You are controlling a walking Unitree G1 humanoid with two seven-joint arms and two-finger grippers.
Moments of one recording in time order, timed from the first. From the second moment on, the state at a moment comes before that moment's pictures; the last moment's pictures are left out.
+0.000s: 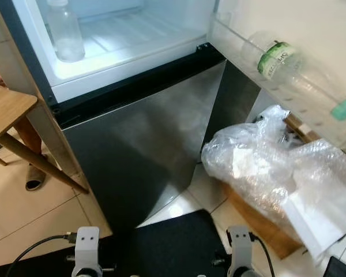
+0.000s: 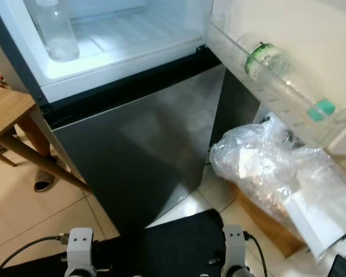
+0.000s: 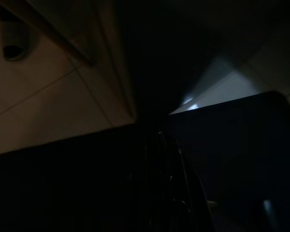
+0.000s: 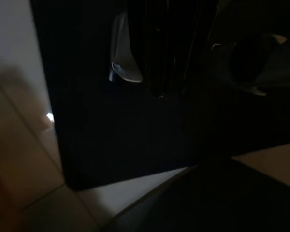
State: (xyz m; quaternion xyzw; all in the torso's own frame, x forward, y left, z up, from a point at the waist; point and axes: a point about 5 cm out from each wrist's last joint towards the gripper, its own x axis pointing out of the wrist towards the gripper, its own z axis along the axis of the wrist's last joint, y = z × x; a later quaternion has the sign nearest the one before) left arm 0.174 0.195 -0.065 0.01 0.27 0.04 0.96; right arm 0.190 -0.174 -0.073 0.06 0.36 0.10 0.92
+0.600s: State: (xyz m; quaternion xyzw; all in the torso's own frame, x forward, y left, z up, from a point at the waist) left arm 0.174 0.192 -0.065 0.01 0.27 0.00 0.96; right arm 0.184 -0.179 -0.075 0.05 0.37 0.09 0.92
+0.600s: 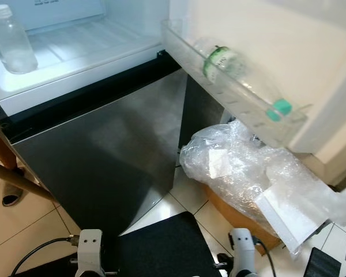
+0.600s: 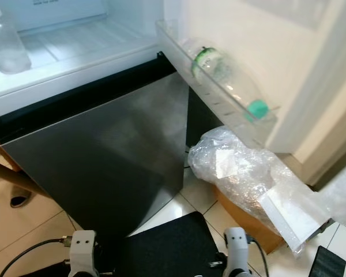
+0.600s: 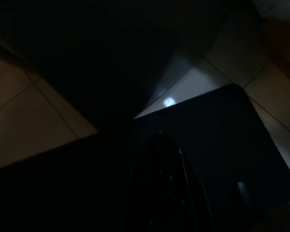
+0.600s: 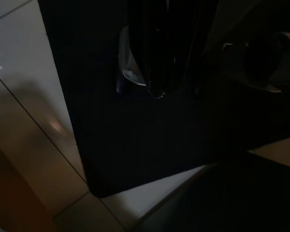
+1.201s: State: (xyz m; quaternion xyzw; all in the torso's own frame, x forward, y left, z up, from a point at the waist) left arm 0.199 0.172 -0.037 0.03 0.16 -0.16 0.97; right arm 0.226 -0.379 0.050 0.17 0.01 -0.39 0.91
